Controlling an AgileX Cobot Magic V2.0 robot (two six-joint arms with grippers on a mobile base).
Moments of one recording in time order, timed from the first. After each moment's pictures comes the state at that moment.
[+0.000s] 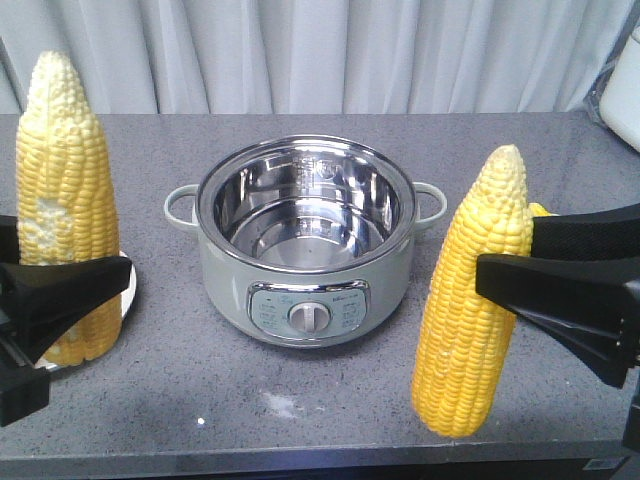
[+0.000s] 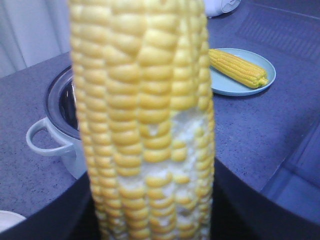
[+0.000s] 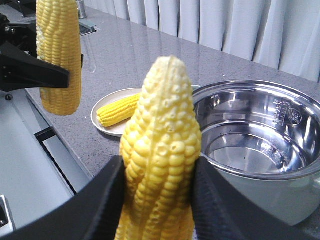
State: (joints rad) left arm -0.44 0.79 -0.84 -0.47 0.58 0.50; right arm 0.15 0.77 -0.85 1.09 0.89 -1.01
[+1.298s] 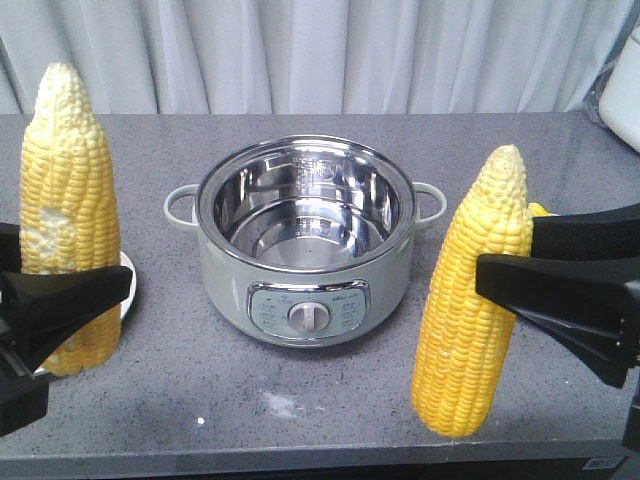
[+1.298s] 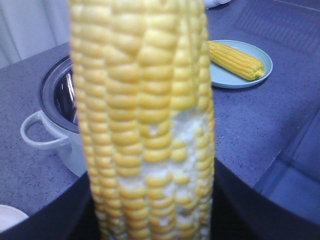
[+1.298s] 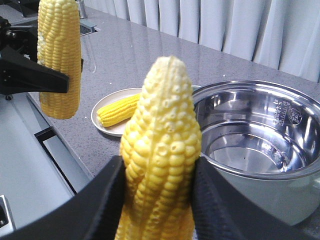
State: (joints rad) left arm -0.44 0.79 -0.84 -0.47 0.60 0.50; right arm 0.15 0.77 -0.85 1.09 0.89 -1.01
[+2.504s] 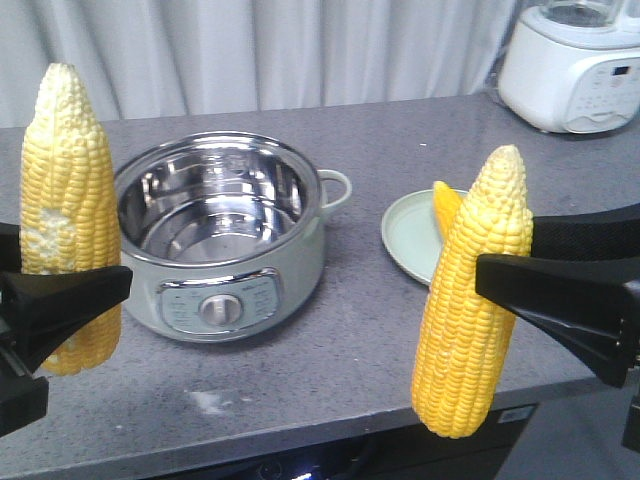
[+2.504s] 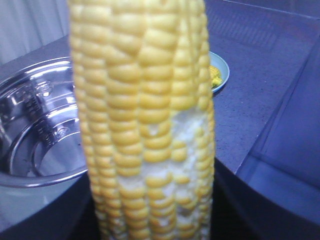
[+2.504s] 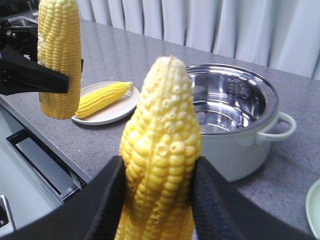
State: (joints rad) left arm -0.44 0.79 -0.84 -0.47 0.60 0.50; right arm 0.15 0.77 -0.85 1.09 0.89 -1.01
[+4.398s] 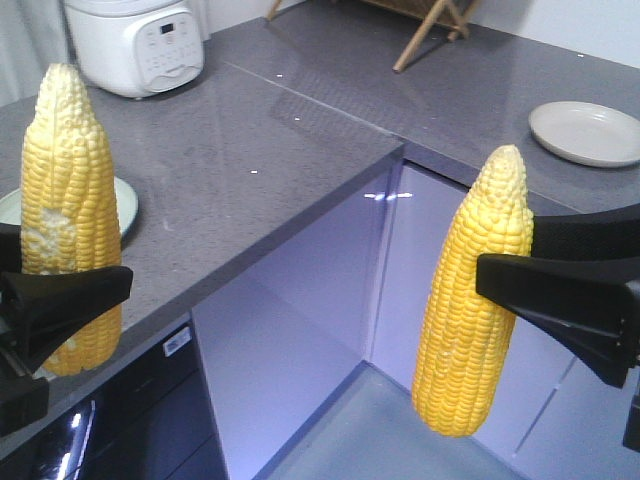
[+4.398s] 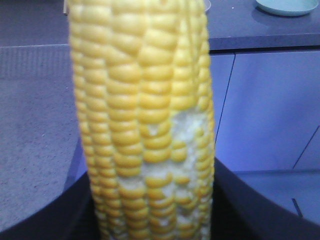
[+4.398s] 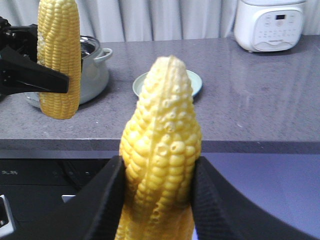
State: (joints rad) left arm -0.44 0.79 -0.84 -0.47 0.60 0.50; right arm 0.15 0.77 -0.85 1.09 0.89 -1.01
